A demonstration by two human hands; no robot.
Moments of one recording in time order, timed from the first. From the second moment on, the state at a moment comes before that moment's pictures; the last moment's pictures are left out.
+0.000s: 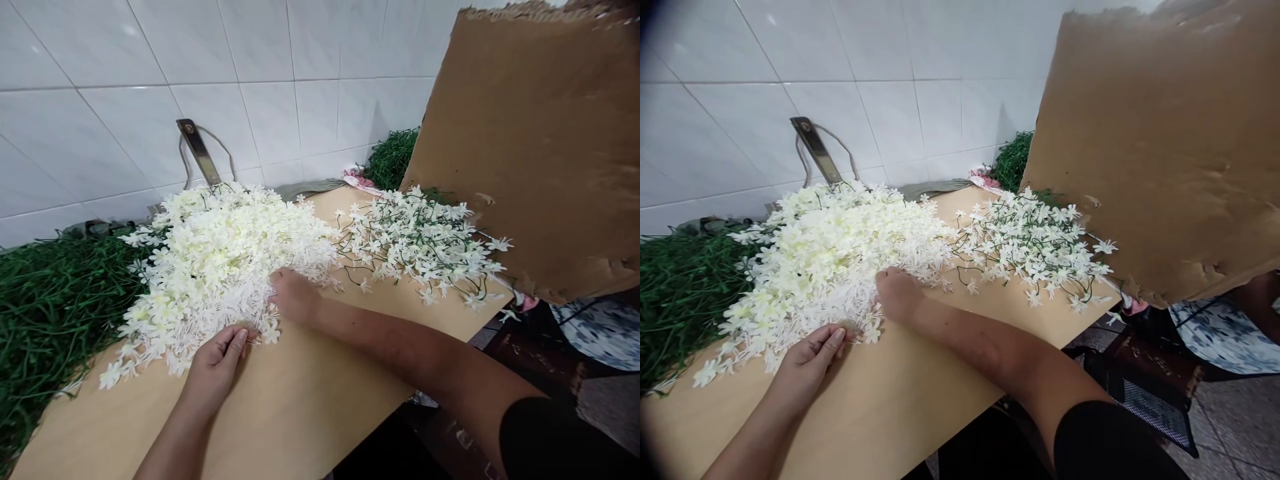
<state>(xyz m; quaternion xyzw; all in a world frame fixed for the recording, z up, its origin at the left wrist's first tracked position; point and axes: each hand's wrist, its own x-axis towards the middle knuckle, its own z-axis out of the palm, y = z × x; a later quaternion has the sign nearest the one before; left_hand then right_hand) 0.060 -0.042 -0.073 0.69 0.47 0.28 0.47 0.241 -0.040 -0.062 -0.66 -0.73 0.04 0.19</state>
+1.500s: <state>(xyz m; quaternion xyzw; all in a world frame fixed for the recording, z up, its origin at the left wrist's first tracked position) 0.118 0.019 -0.042 0.75 0.56 0.29 0.17 0.308 -0.060 -0.053 -0.59 -0.60 0.27 0.48</state>
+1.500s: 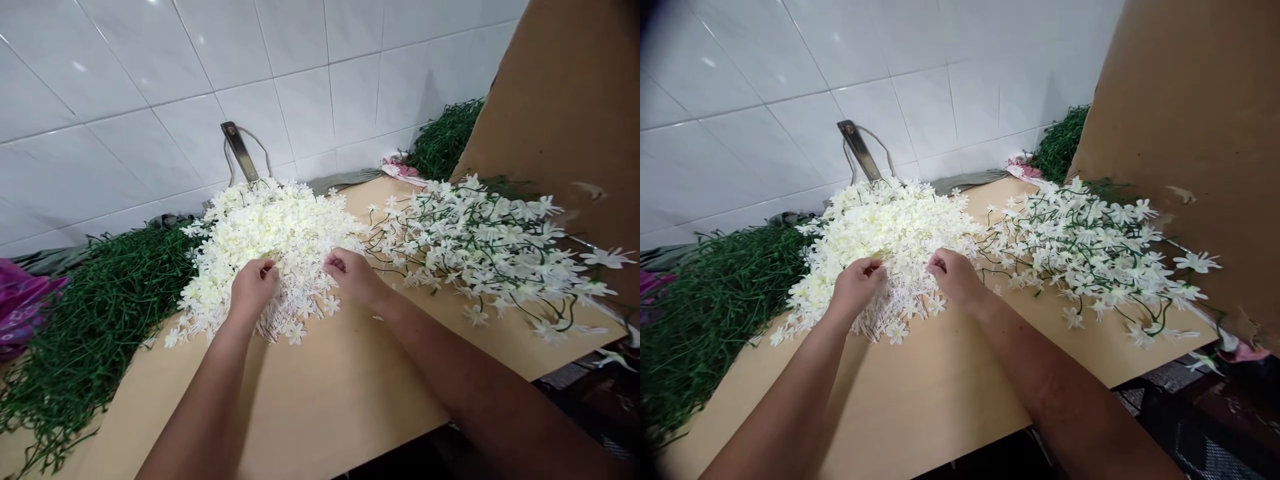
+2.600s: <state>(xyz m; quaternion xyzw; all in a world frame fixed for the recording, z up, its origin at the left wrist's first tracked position) 0.116 -0.058 -0.022 0.33 0.35 0.39 0.78 0.270 -0.071 -0.046 -0.41 -0.37 0.60 0.58</state>
